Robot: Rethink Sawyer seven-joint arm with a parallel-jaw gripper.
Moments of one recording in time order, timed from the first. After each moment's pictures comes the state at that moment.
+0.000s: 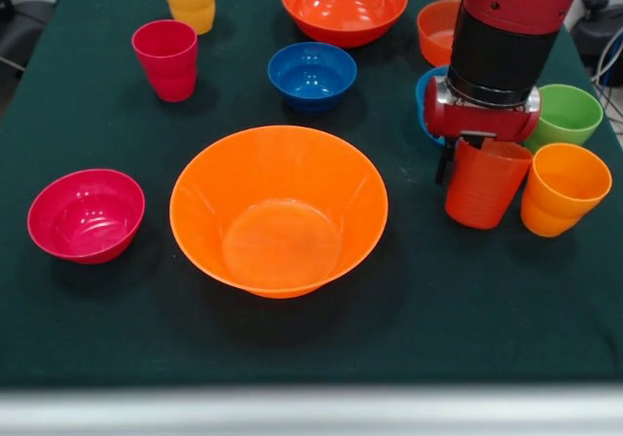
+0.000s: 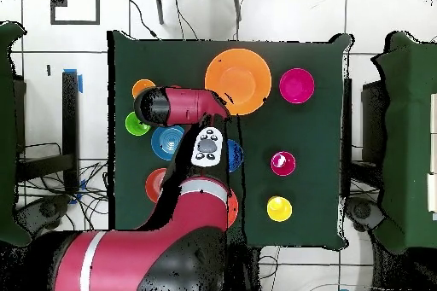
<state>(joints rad) 0.06 -0.27 -0.14 1.23 0.09 0.47 1.75</state>
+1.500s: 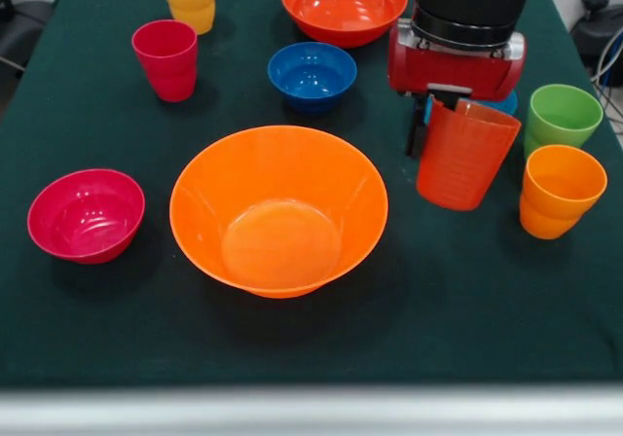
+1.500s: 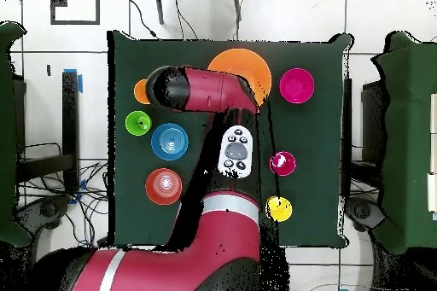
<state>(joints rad) -0.03 -0.42 -0.12 1.23 0.09 0.56 1.75</state>
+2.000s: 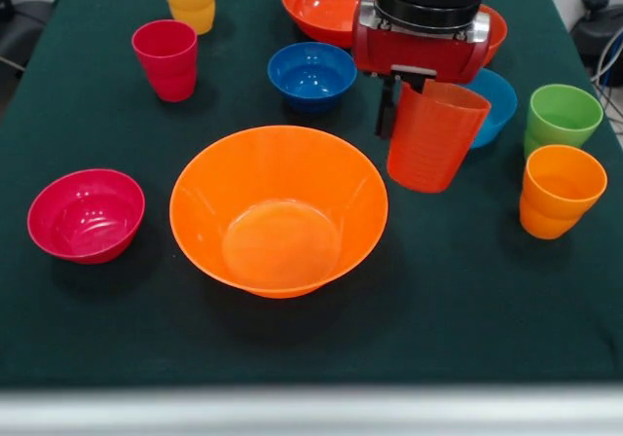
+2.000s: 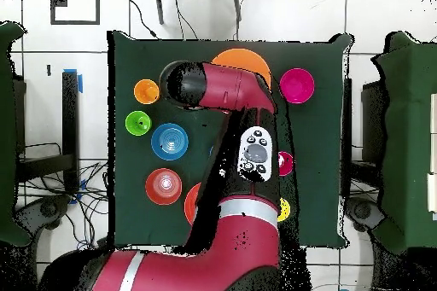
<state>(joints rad) -0.07 -0.44 -0.11 1.23 0.09 0.64 1.75</state>
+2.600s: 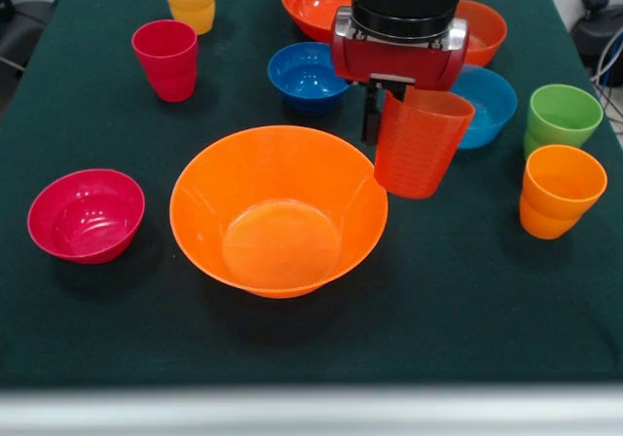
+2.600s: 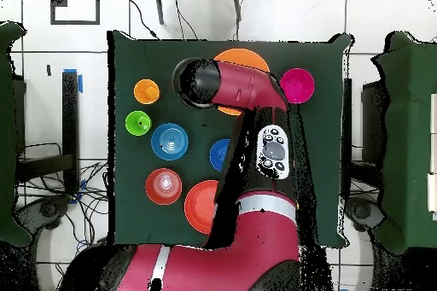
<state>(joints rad) -0.13 -0.44 -0.05 1.23 0.08 0.66 1.75</state>
